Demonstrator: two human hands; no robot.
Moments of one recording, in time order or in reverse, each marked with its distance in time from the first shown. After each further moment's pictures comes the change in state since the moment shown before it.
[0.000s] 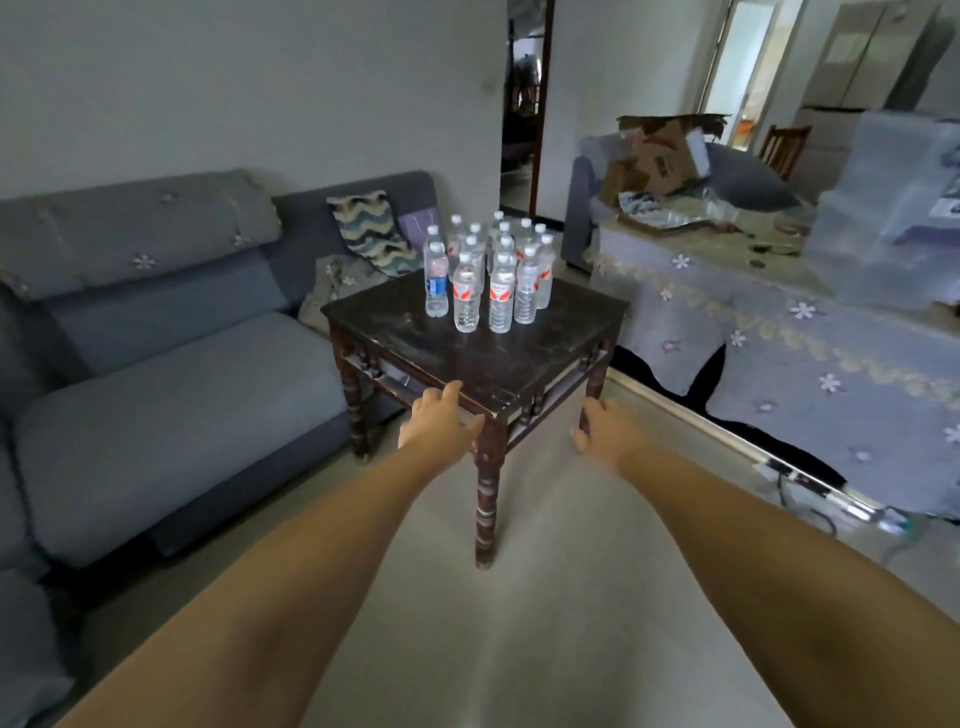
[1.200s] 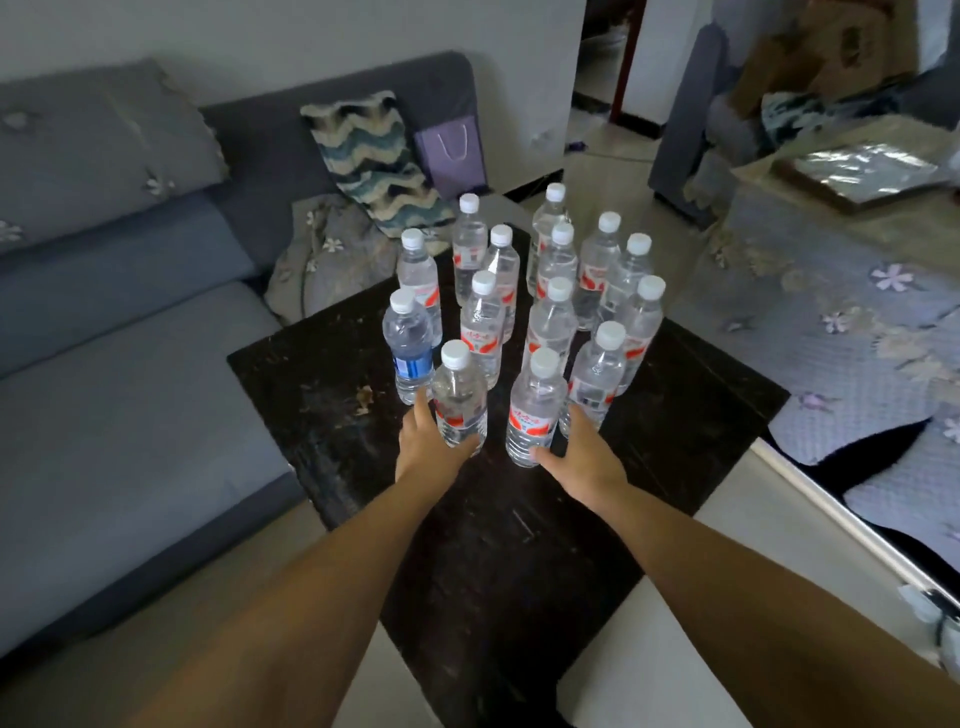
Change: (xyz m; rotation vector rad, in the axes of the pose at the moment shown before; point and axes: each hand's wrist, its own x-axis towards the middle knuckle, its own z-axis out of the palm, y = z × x) left_hand 0.590 -0.025 0.108 -0.400 0.082 -0.367; right_hand 0.611 -0.003 0.058 0.532 -0.157 -0.030
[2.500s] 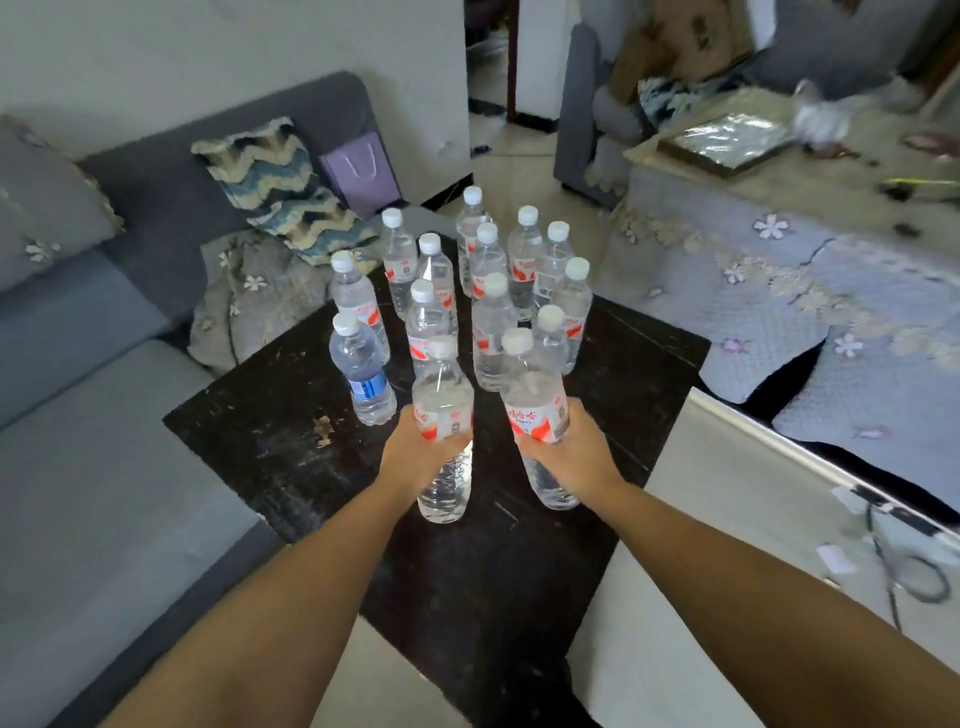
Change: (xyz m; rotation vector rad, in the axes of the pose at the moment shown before) left_hand 0.012 0.007 -0.003 -0.149 -0.237 0.060; right_hand -0.025 0.010 0.006 0.321 0.324 0.100
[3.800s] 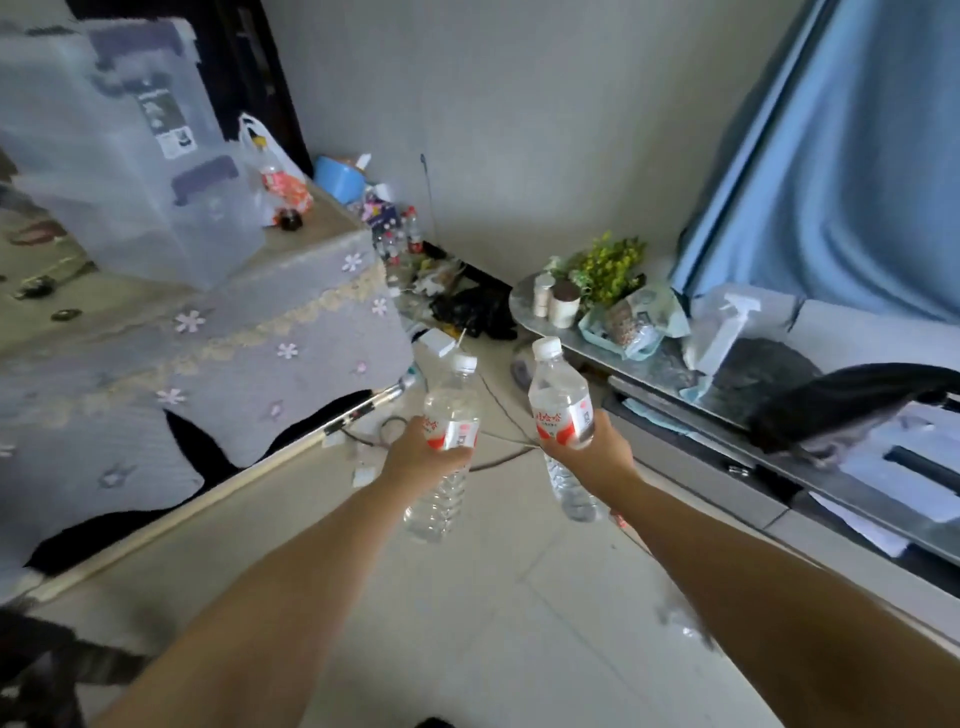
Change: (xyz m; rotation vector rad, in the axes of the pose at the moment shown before) left_hand -0.426 0.172 0.532 0.547 -1.238 0.714; right_hand -0.491 0.296 -0.431 0.189 1.219 0.861
